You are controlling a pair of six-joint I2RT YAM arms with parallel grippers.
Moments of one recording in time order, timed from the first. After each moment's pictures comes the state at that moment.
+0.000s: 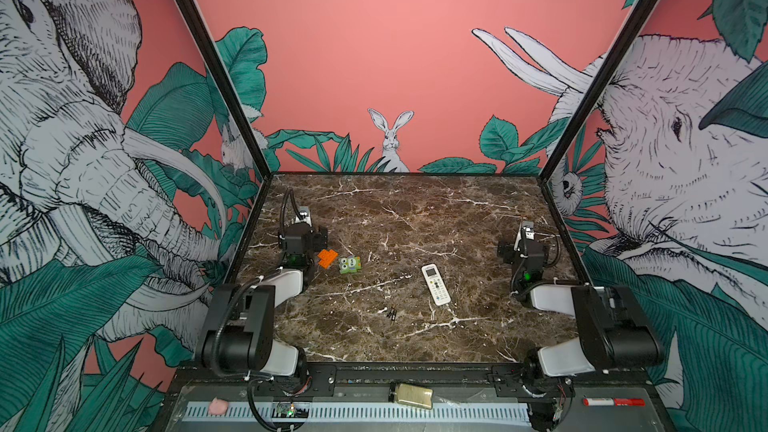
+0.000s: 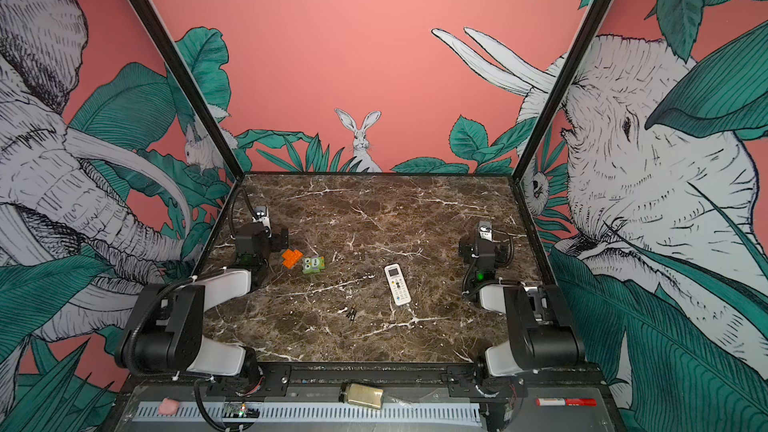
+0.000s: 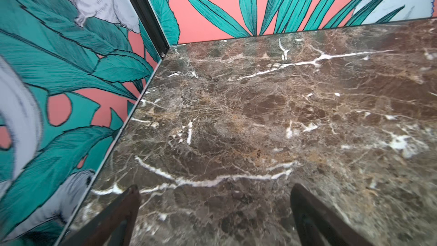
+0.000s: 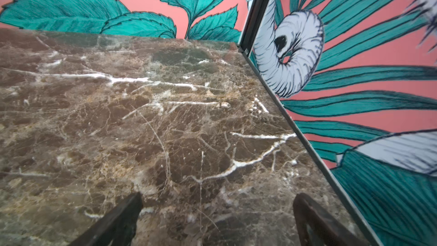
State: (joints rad) left arm -0.09 1.39 0.54 0.42 -0.29 0.09; right arm 0.07 1.41 0.40 0.65 0.40 -0.05
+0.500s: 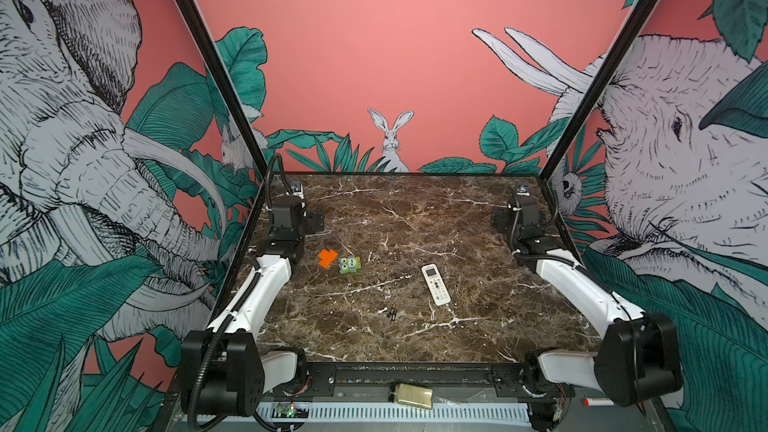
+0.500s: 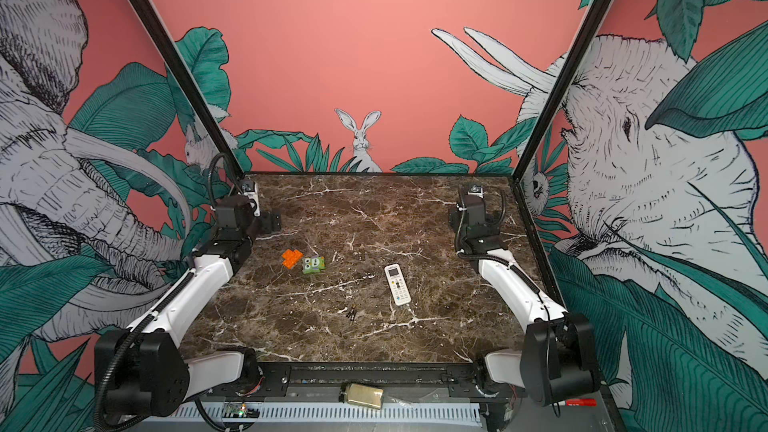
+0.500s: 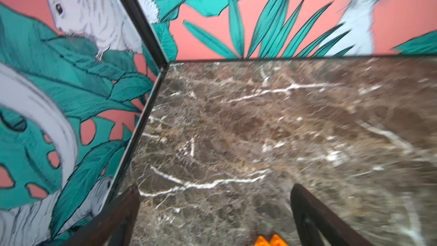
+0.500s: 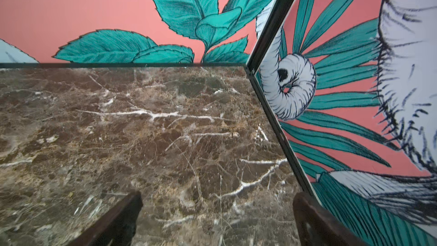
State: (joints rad) left arm -0.09 1.23 0.95 -0.19 -0.18 -0.01; right arm 0.25 1.33 1.01 -0.30 0.52 0.13
